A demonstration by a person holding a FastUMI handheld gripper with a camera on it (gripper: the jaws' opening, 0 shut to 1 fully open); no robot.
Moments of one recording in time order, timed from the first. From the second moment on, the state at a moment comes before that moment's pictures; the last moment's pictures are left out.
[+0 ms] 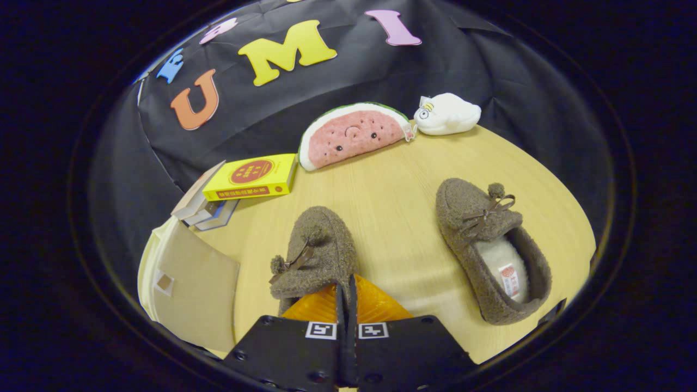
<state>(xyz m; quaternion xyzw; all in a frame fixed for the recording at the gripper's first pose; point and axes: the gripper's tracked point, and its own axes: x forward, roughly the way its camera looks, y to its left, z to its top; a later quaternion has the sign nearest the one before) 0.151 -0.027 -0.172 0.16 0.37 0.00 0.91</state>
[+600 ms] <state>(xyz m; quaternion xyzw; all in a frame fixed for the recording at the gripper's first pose) 0.134 0.123 -0.009 0.20 0.29 0.07 0.93</state>
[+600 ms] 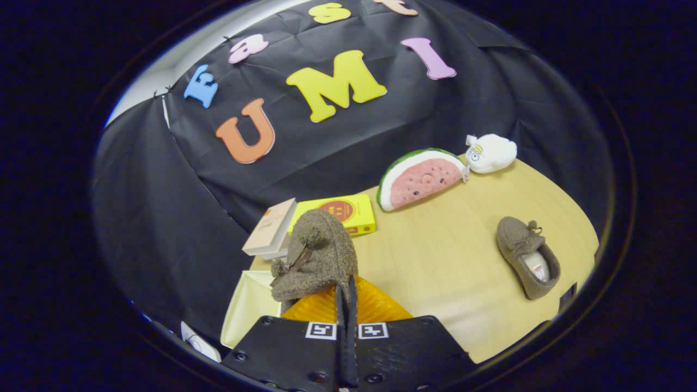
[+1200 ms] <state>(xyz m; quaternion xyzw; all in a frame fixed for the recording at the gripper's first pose) 0.130 0.296 -0.039 0.23 0.29 0.08 0.93</state>
